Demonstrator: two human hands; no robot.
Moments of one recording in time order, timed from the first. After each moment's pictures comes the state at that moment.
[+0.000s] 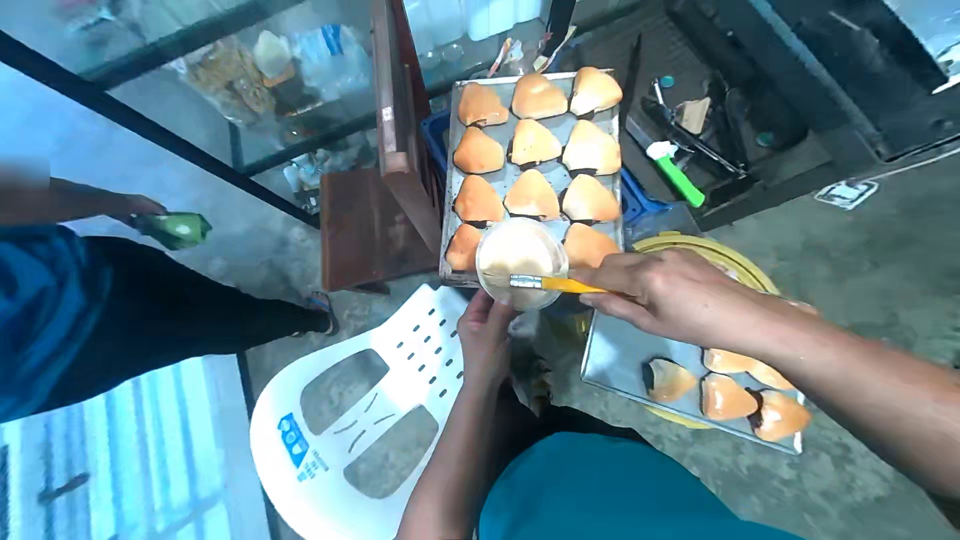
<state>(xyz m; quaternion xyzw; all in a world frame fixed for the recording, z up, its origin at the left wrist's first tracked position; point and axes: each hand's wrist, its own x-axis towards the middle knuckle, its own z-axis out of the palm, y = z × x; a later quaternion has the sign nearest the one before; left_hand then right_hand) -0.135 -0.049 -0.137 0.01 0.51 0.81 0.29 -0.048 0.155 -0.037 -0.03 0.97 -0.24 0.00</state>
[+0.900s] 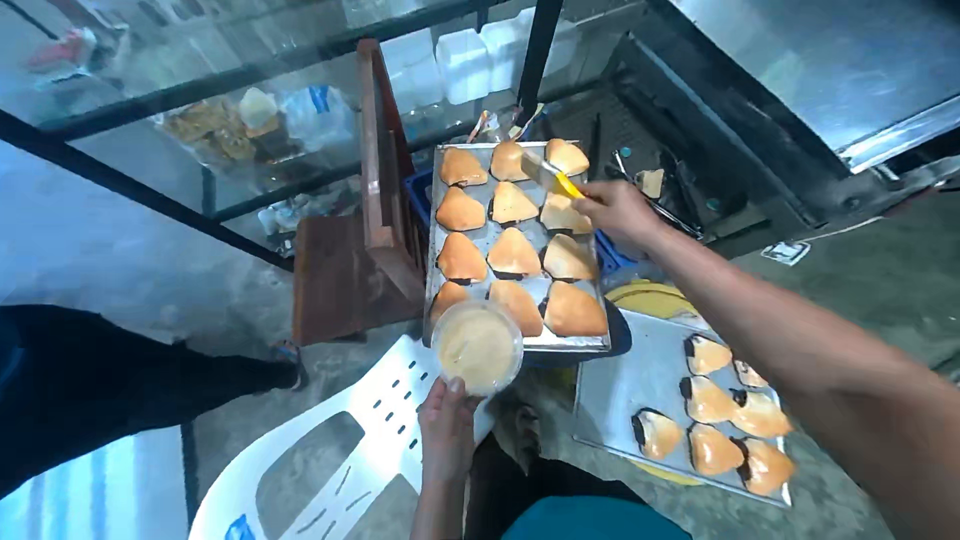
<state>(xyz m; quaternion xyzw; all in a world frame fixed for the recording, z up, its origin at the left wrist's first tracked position) -0.153 -0.079 -0.159 -0.08 0.47 0.83 0.30 -0.172 0.301 -0.100 0.30 0.89 -0.35 -0.03</state>
